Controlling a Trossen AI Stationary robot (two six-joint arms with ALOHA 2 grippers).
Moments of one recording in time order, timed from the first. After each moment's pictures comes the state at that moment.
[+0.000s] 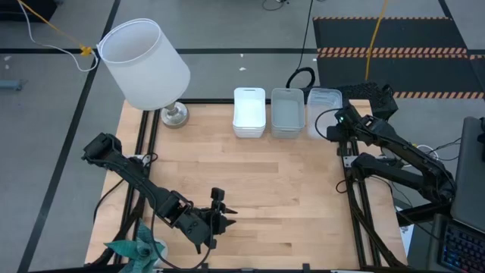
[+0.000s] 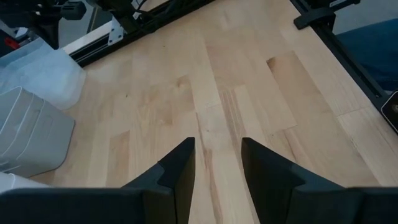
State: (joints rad) left arm -0.64 1.66 1.24 -0.29 -0.57 -0.01; right arm -0.83 0.71 0.59 -0.99 0.19 -0.87
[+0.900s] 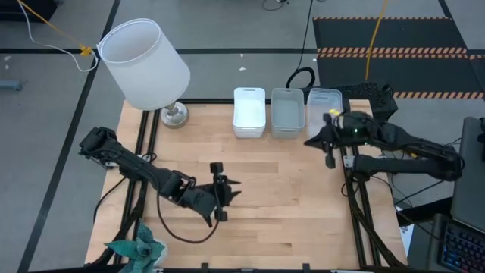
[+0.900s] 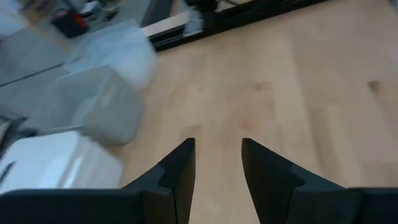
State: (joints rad) left arm -0.48 1.57 1.24 -0.32 -0.64 -0.02; right arm -0.29 0.65 0.78 -0.65 -0.19 -0.17
